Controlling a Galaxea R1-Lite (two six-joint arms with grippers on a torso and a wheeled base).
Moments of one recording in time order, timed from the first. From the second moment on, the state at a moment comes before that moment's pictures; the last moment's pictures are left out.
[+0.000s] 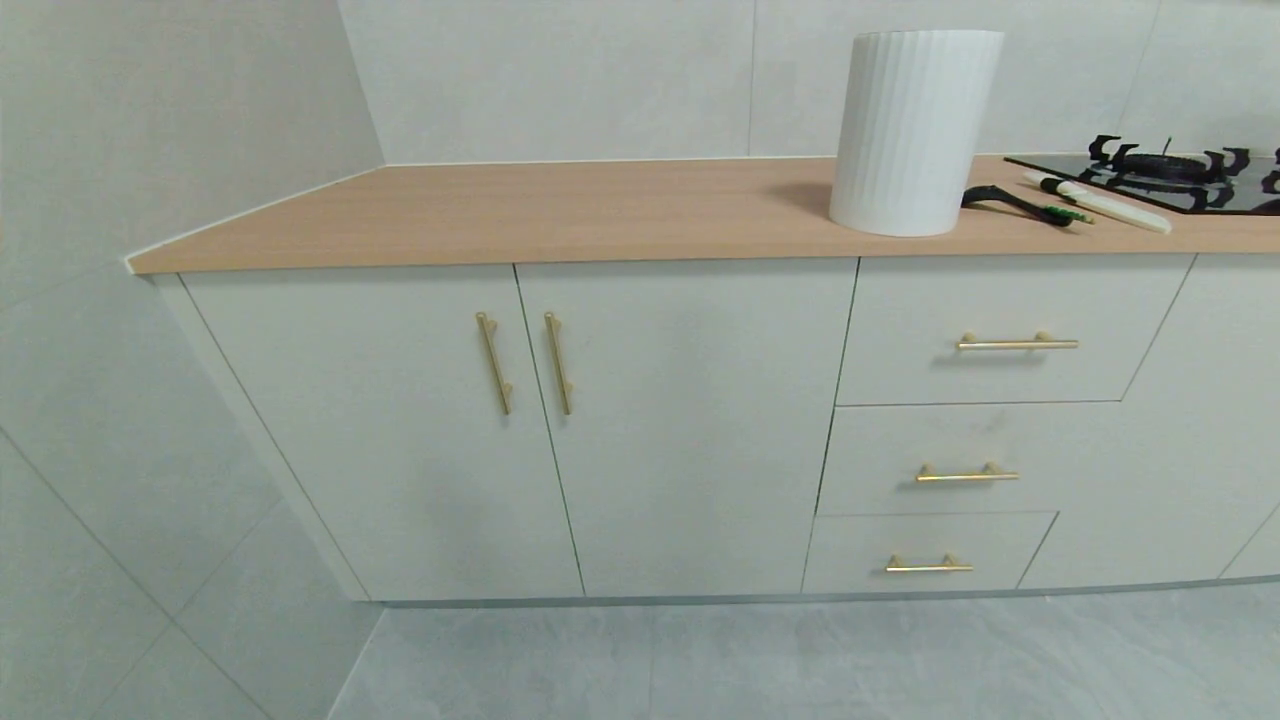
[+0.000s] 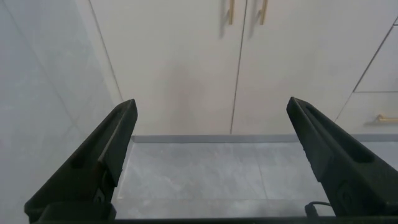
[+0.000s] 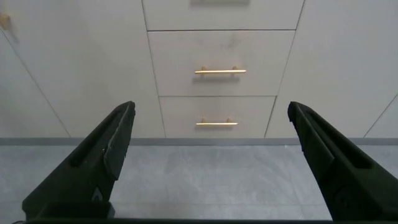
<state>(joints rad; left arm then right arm) 0.00 0.00 0.00 0.00 0.01 0.00 0.00 0.00 0.00 0.00 0.01 0.00</state>
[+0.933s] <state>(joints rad) 0.00 0.00 0.00 0.00 0.01 0.00 0.00 0.00 0.00 0.00 0.01 0.01</state>
